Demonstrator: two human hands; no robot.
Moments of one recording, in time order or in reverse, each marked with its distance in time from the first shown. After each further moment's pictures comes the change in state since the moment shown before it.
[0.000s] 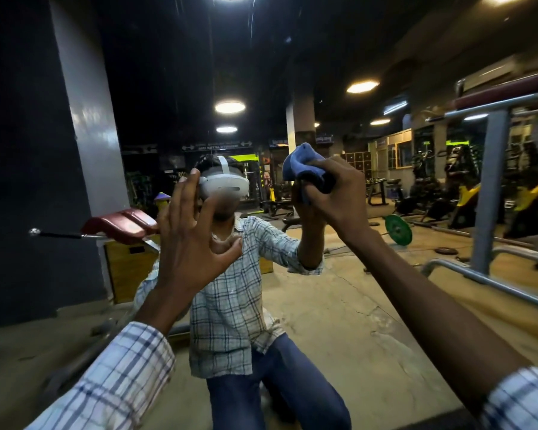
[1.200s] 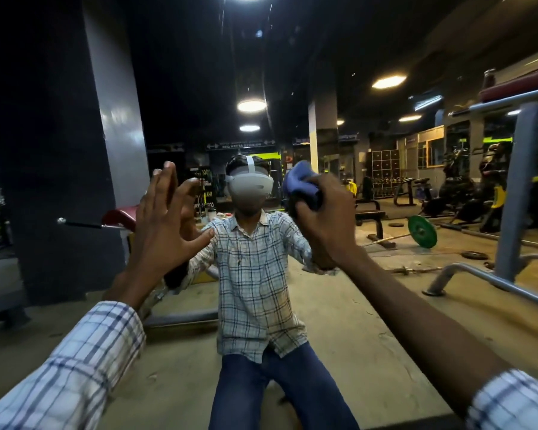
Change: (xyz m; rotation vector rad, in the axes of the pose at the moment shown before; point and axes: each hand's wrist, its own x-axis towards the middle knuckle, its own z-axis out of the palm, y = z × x) left_hand -0.005 0.025 -0.014 0.007 -0.083 -0.088; right_hand -0.049 0.044 -0.017 0.092 -0.020 0.011
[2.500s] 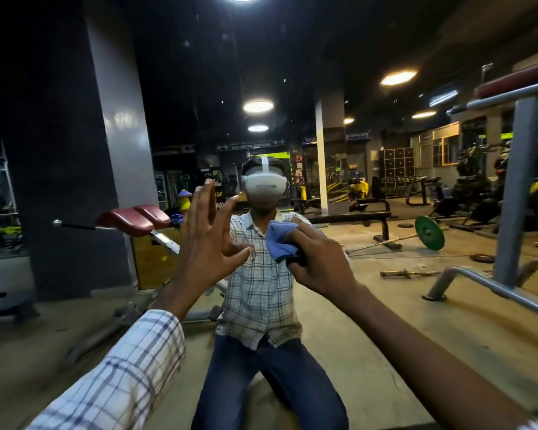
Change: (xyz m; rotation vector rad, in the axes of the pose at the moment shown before) left_hand 0.006 0.163 0.091 -0.006 -0.019 0.027; right_hand -0.053 0.099 -0.085 -0.090 -0.424 -0.190
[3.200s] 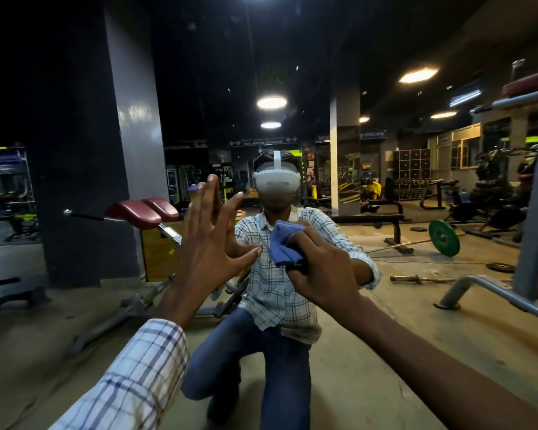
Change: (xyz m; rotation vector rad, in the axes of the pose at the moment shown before) left_hand -0.002 0.001 0.011 0.053 0.025 -0.026; right_hand -0.002 -0.002 0.015 0.018 0.121 0.011
